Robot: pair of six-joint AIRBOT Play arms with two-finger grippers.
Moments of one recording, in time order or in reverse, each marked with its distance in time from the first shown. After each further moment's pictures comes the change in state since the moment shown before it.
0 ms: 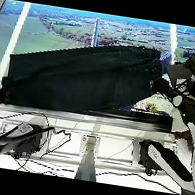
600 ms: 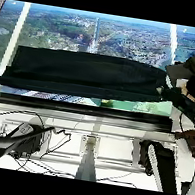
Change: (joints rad) left arm -0.030 0.055 0.278 -0.079 -0.031 0.002; right arm 0.000 0.624 0.059 -0.095 0.654 -0.069
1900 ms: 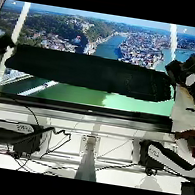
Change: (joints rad) left arm -0.374 -0.515 0.453 0.135 0.089 -0.221; right arm 0.000 -0.814 0.315 0.061 -0.516 0.138
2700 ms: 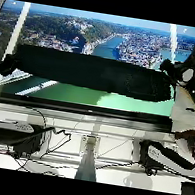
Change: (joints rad) left arm 0.134 0.004 -0.463 -0.768 0.407 0.497; right arm 0.114 -0.020 0.082 0.035 0.081 -0.144
